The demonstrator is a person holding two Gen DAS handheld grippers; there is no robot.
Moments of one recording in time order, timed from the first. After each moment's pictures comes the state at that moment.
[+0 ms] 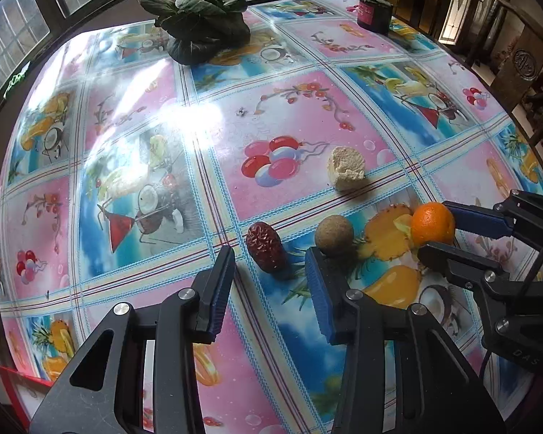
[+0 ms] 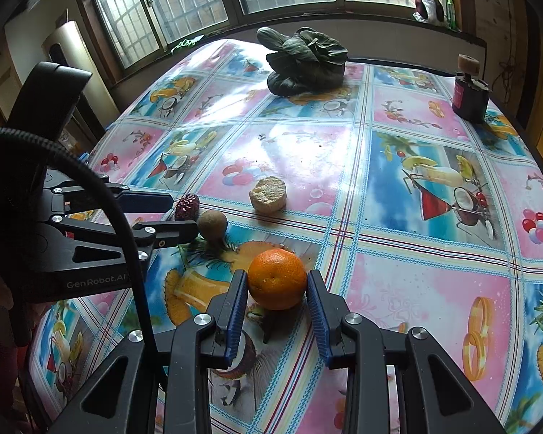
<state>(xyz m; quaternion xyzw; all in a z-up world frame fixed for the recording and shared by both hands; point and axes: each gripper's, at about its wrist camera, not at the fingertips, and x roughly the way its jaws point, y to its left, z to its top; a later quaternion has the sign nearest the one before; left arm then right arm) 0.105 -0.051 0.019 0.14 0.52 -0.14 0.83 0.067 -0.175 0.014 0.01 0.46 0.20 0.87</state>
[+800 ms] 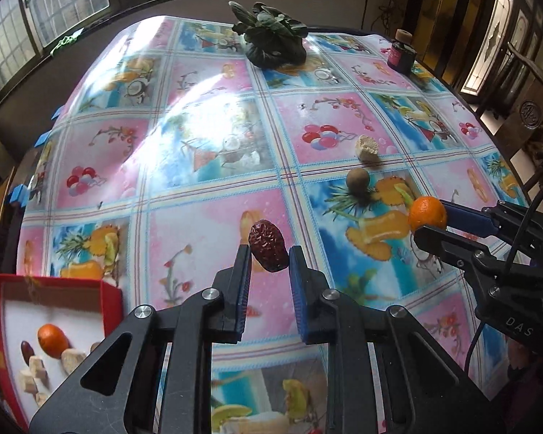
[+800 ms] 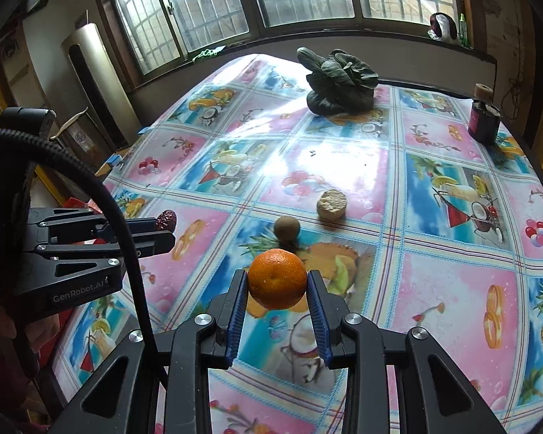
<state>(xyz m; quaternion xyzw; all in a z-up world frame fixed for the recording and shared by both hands) 0.016 0.024 0.060 0.05 0.49 -0.09 0.87 0.025 -0.137 0.045 0.01 0.43 0.22 0.87</state>
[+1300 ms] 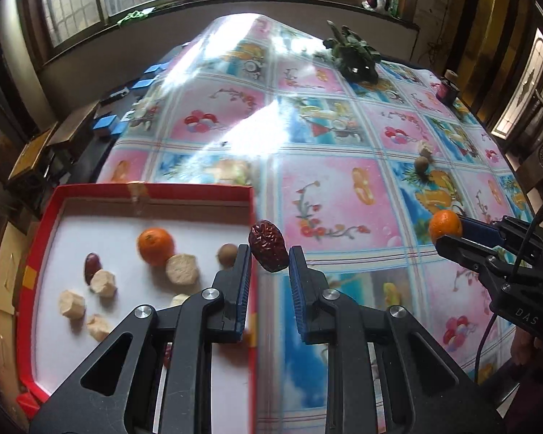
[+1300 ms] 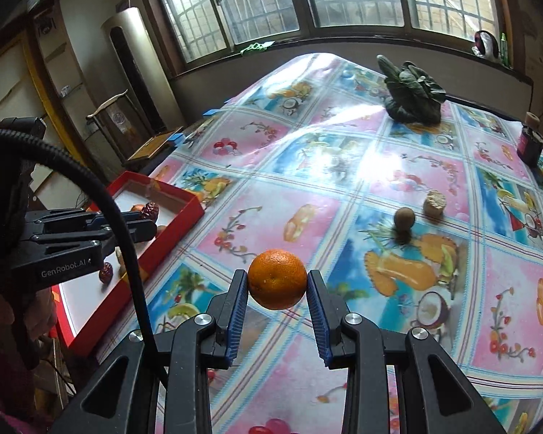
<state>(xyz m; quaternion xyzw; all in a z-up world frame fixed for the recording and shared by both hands) -0.068 0.142 0.079 0.00 0.47 0.00 0.88 -0.026 -0.056 0.057 -0.01 0.42 0.29 0.86</state>
